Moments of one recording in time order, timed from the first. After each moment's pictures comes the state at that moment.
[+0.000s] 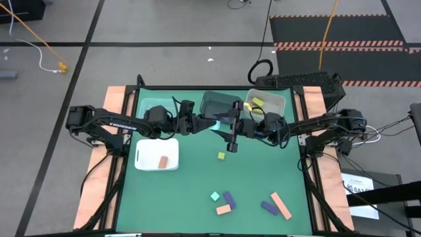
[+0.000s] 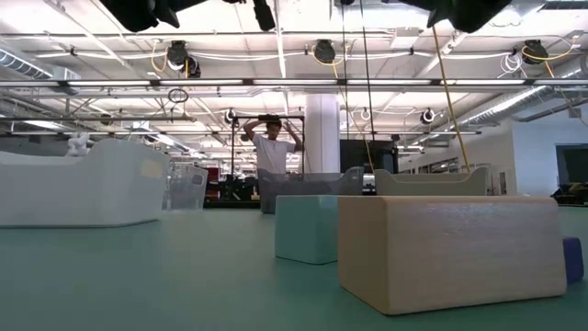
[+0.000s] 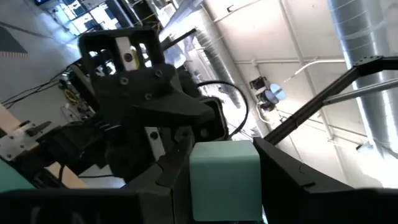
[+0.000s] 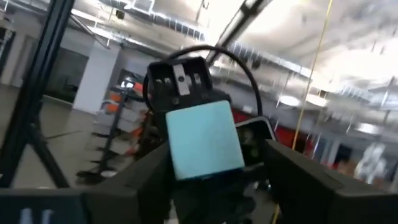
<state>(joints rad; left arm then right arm) 0.04 1.47 0.86 1.00 0.14 -1.05 -0.01 1.46 0.81 1.02 0.03 -0.29</state>
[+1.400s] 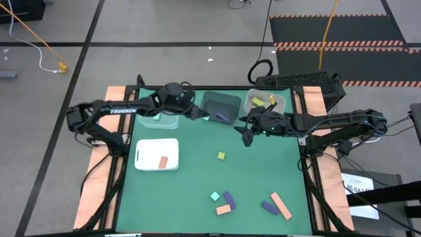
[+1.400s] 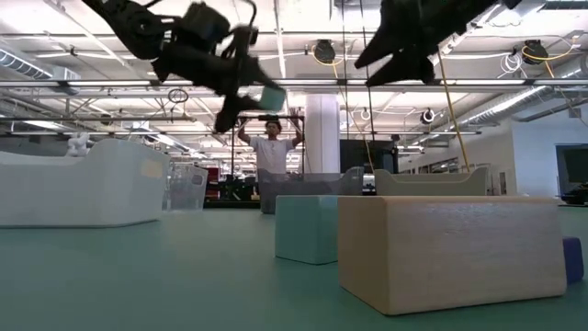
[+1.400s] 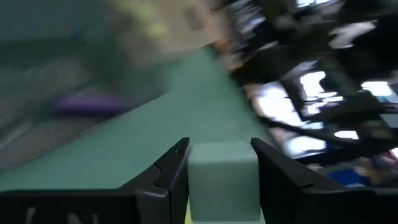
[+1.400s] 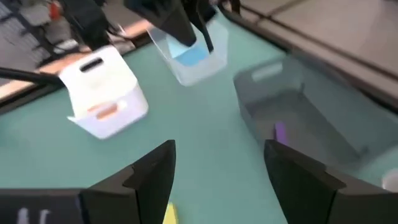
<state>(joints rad) 0.46 1.46 0.86 0.17 0.47 -0.74 -0.01 1.12 0.81 -0.25 0.32 0.46</state>
